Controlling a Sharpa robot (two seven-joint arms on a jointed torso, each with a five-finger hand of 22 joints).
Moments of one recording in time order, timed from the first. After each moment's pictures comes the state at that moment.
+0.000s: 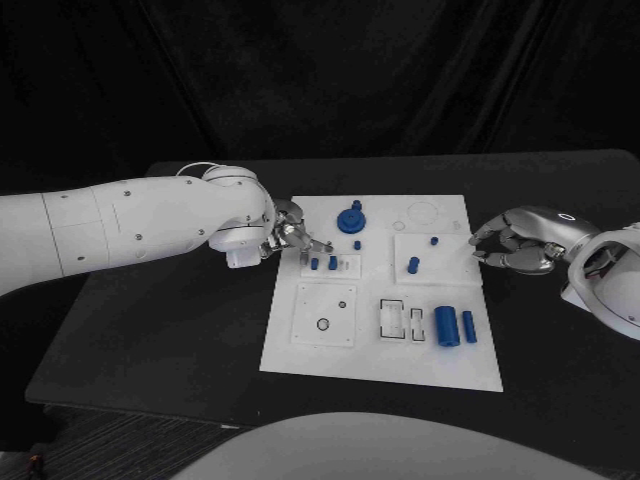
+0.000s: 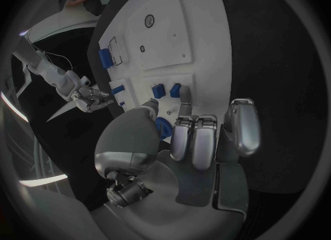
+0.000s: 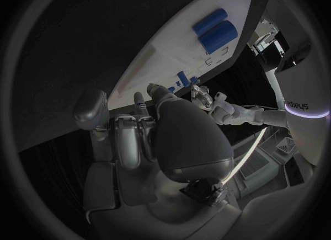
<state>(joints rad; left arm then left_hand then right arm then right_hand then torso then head) 1.34 -0.79 -0.21 1.47 -0.91 0.12 -0.56 0.96 0.00 0.05 0.29 0.05 1.02 0.06 0.27 1.03 1.46 0.00 1.56 1.31 1.47 -0.04 1.57 1.31 0.05 1.39 0.07 1.32 1.31 1.28 -1.00 -0.21 1.59 -1.47 -0.26 -0.06 1.38 0.01 0.15 0.15 0.41 0.85 0.13 0.17 0.10 1.47 0.03 1.57 1.31 1.47 -0.03 1.57 1.31 0.09 1.38 0.08 1.03 1.31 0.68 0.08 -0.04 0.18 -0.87</state>
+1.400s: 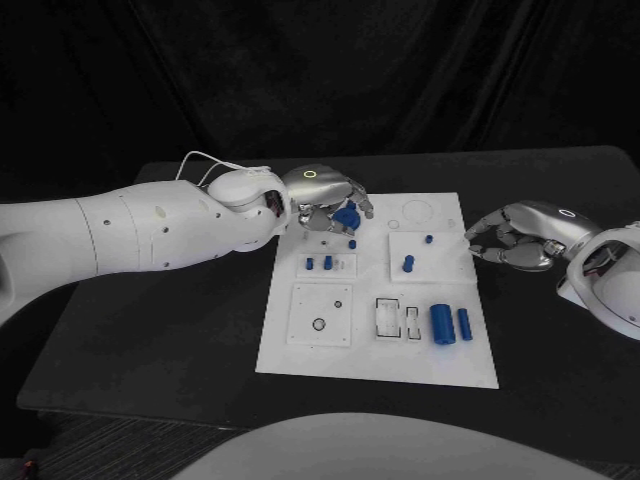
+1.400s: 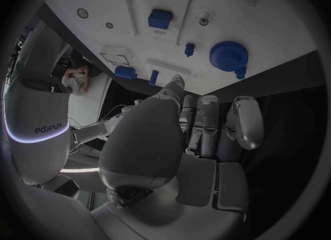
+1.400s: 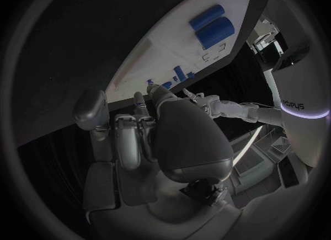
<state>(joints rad) 1.30 -0.68 -0.21 1.30 -1.57 -0.36 0.29 1.53 -0.07 0.10 0.19 0.10 0.79 0.01 0.07 0.43 0.63 0.03 0.37 0.45 1.13 -0.02 1.15 1.00 0.07 1.33 0.11 1.26 1.31 1.28 -1.03 -0.21 1.62 -1.47 -0.32 -0.03 1.38 0.01 0.15 0.15 0.42 0.85 0.13 0.17 0.10 1.47 0.03 1.57 1.31 1.47 -0.03 1.57 1.31 0.09 1.38 0.08 1.03 1.31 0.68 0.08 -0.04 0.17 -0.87</state>
